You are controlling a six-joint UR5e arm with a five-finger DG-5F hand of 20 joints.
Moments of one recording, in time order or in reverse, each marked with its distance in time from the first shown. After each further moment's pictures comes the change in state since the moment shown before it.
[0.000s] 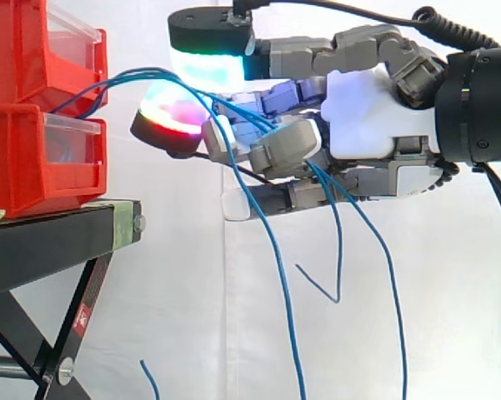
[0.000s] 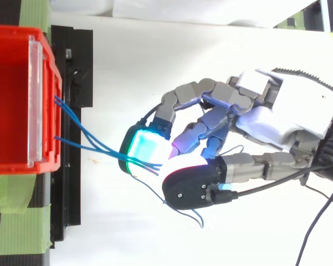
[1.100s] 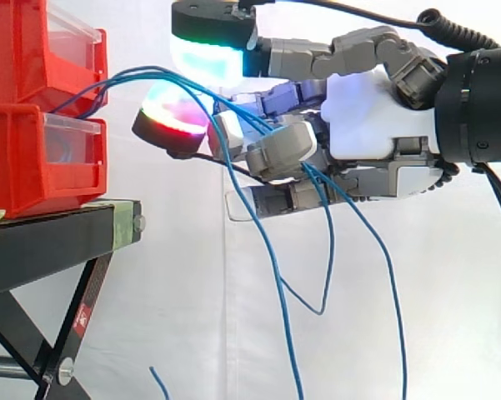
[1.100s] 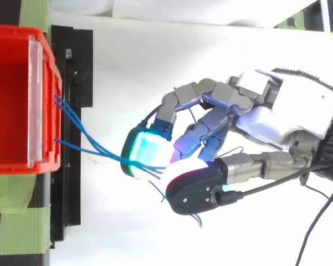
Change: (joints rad) arm 0.000 -0.001 0.000 0.000 0.000 -0.002
